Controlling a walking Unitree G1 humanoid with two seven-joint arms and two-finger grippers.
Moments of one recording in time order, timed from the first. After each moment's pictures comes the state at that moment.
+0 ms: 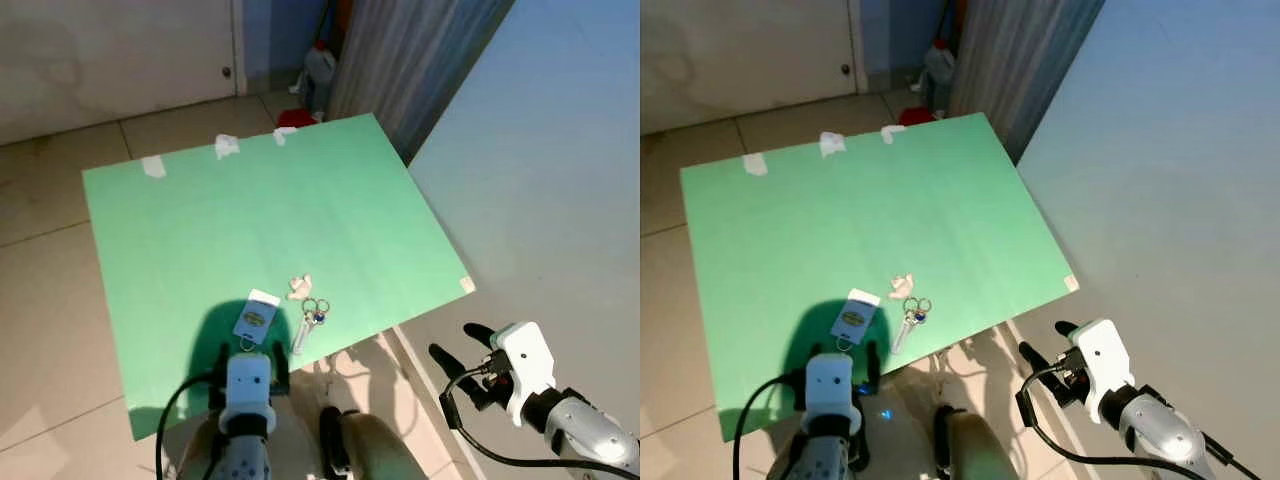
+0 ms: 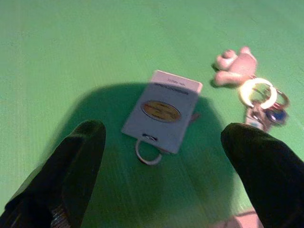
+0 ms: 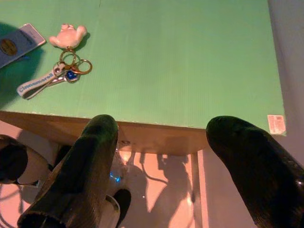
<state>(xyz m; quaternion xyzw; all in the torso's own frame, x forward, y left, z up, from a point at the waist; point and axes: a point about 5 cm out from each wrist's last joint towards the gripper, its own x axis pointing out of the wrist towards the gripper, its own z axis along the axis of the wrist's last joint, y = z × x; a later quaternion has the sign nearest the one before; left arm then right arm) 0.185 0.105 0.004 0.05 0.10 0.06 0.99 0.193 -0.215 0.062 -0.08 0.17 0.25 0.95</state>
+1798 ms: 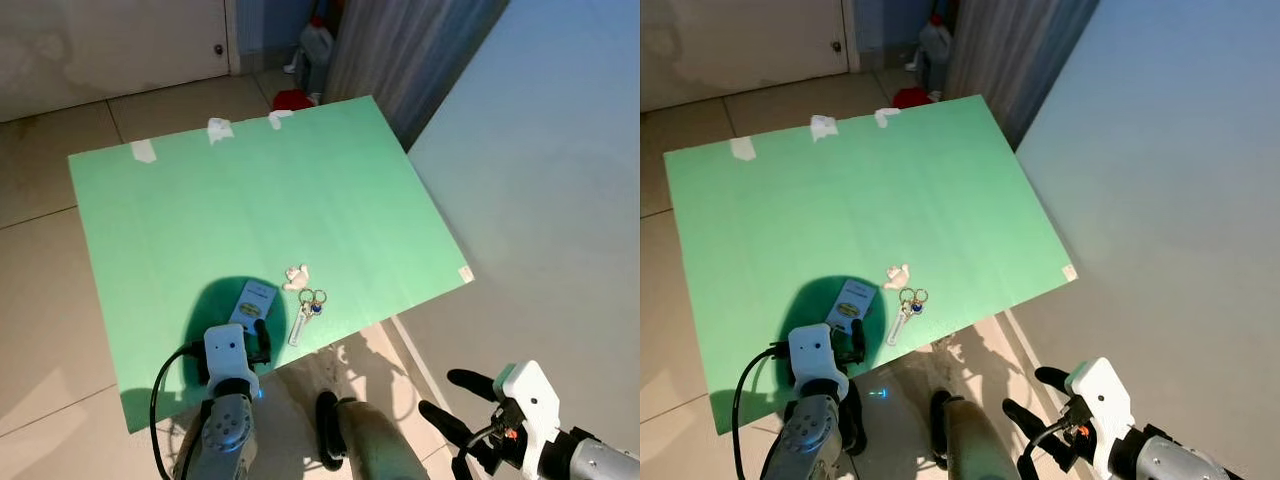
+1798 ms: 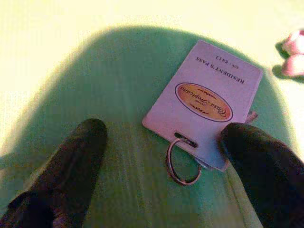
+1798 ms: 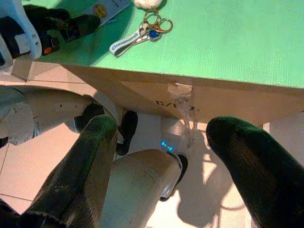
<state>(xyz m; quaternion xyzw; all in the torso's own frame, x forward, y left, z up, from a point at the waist) 0.231 0.131 -0.012 -0.03 0.13 0.09 0.99 0.145 -0.204 0.070 -0.03 0.23 0.36 0.91</state>
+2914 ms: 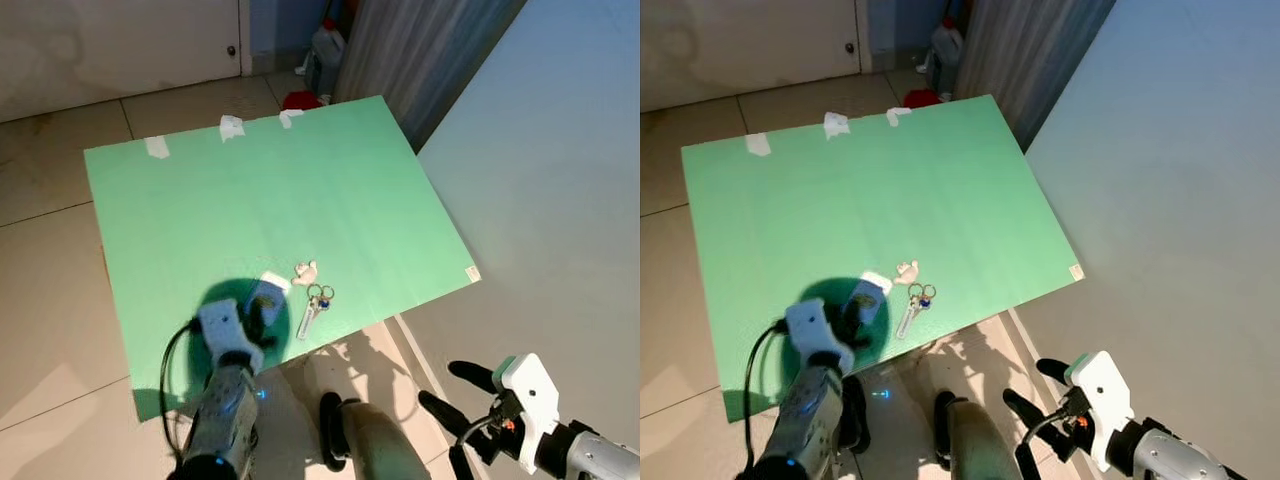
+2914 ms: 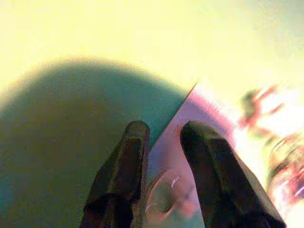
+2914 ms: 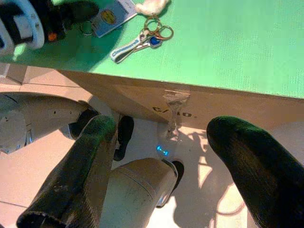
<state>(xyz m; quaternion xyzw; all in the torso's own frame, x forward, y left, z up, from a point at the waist) 0.263 0.127 0.009 -0.14 0.11 0.03 0.98 0.152 -0.203 0.071 -0.04 0.22 0.34 0.91</state>
